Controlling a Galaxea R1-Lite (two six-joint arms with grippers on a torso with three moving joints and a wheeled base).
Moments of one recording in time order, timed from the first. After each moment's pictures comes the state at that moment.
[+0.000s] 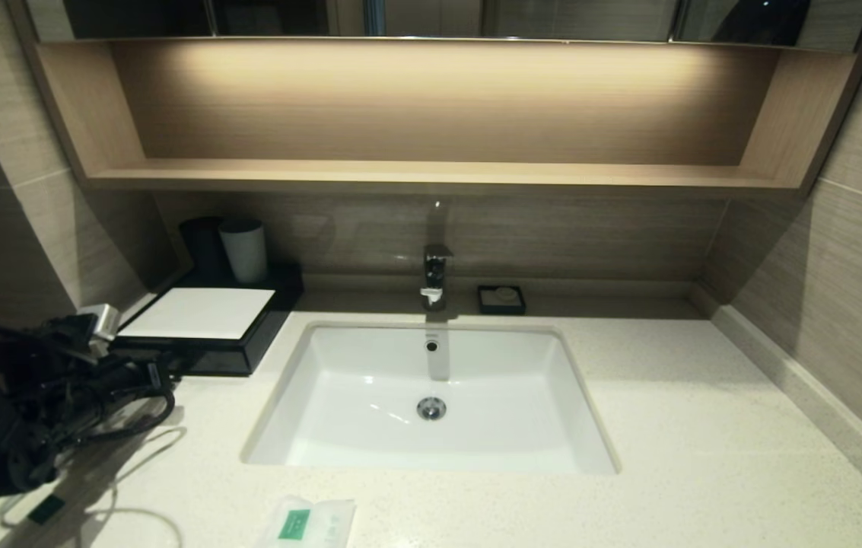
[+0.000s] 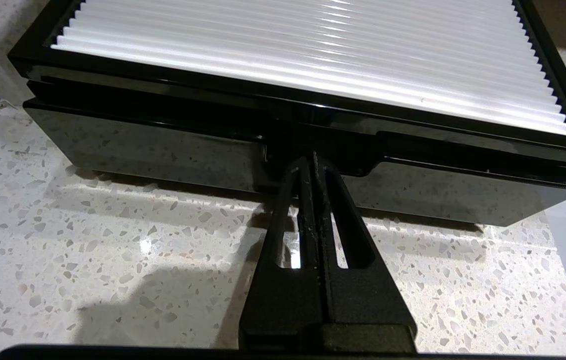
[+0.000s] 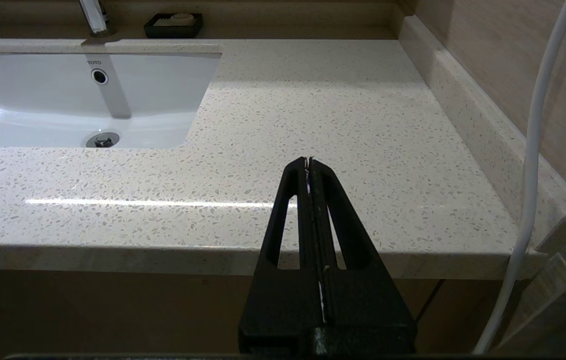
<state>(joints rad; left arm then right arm) 0.29 2.15 -0.62 -1.20 -0.31 -0.02 0.00 0.00 0.00 0.00 0.00 0.00</state>
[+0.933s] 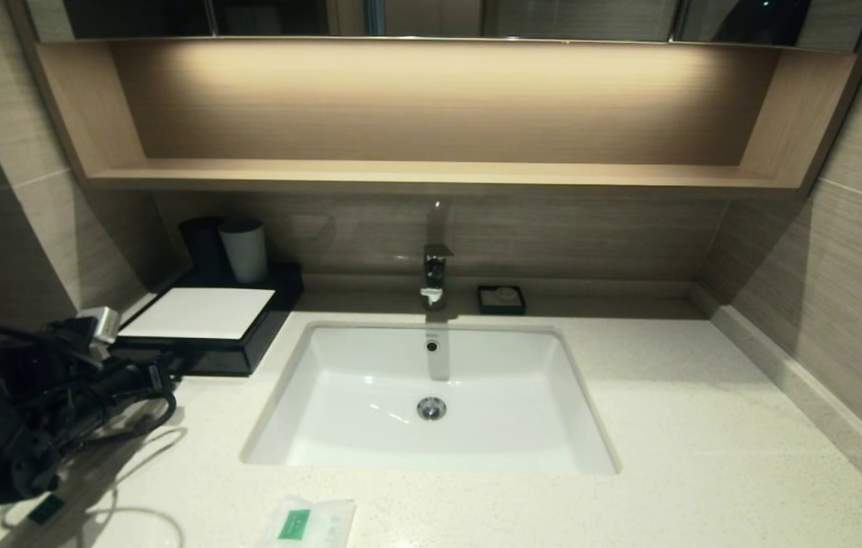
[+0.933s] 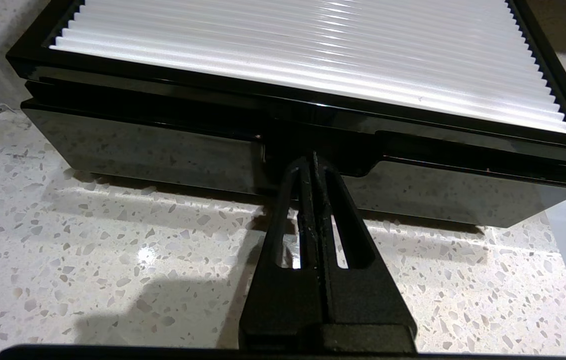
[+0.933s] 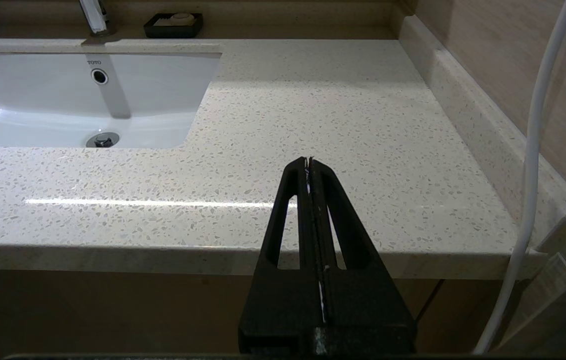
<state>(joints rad) 0.29 2.17 -0.59 -1.27 -0.32 -0.02 0.00 0.00 0.00 0.00 0.00 0.00</state>
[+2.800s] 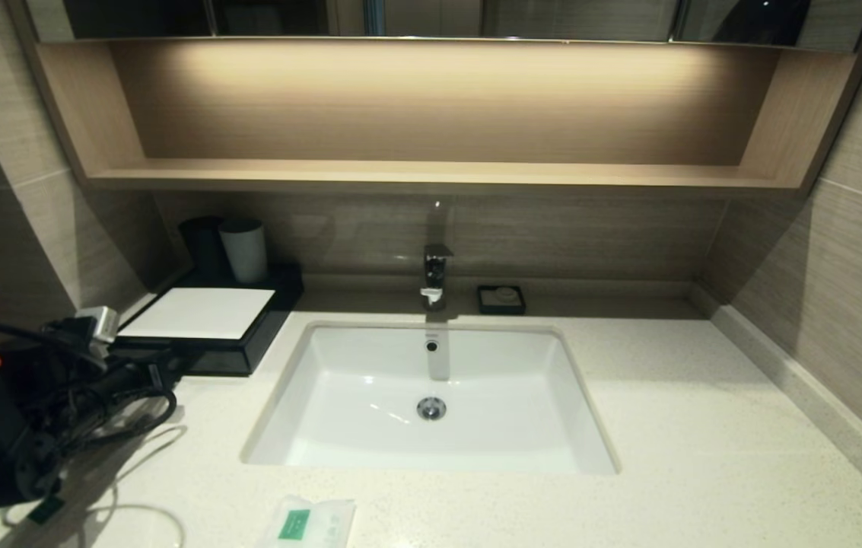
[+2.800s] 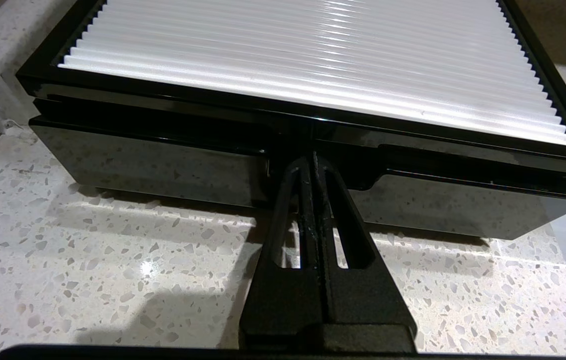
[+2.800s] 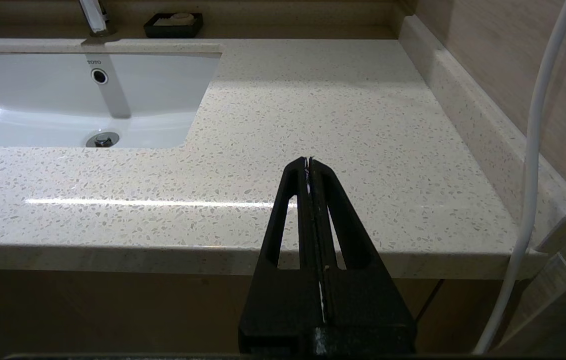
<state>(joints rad) 0.29 2.19 -0.59 -1.33 -0.32 -0.03 0.00 0.00 0.00 0.00 0.00 0.00</state>
